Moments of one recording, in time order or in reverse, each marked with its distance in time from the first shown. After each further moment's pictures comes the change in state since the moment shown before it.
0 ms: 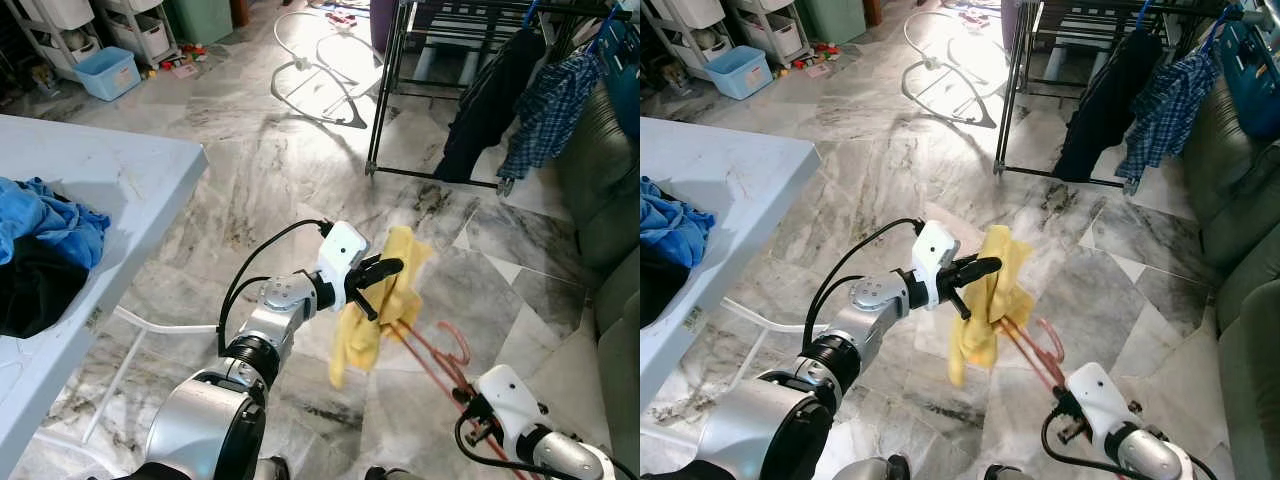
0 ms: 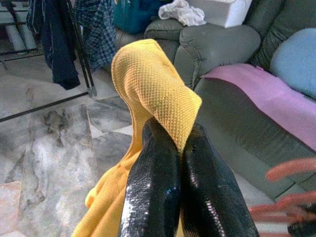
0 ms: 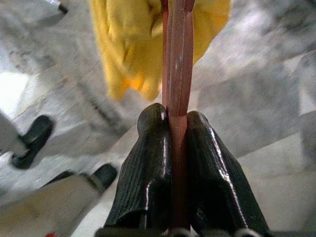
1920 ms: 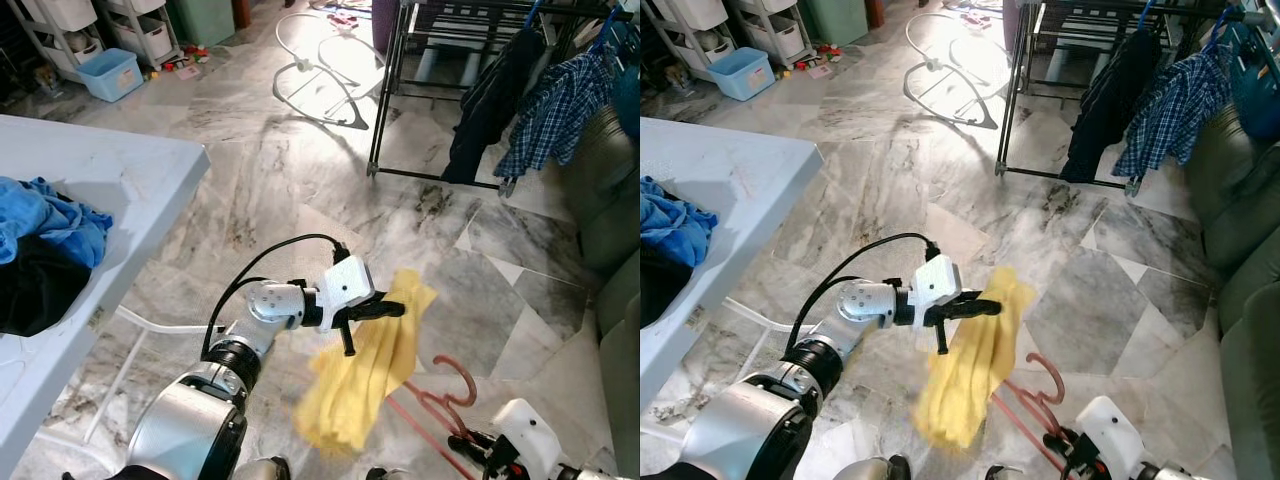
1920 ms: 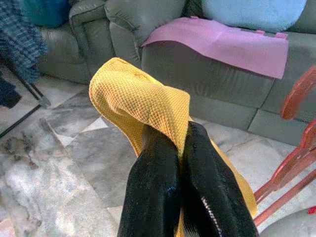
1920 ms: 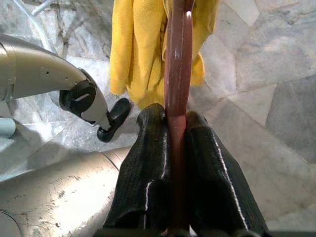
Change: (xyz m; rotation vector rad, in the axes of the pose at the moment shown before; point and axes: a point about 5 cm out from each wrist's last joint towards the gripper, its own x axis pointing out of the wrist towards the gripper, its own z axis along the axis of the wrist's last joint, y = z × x) left arm -0.019 -0.010 -0.010 0.262 0.098 -0.331; right arm -0.050 0.021 -0.004 0.091 0.039 0.330
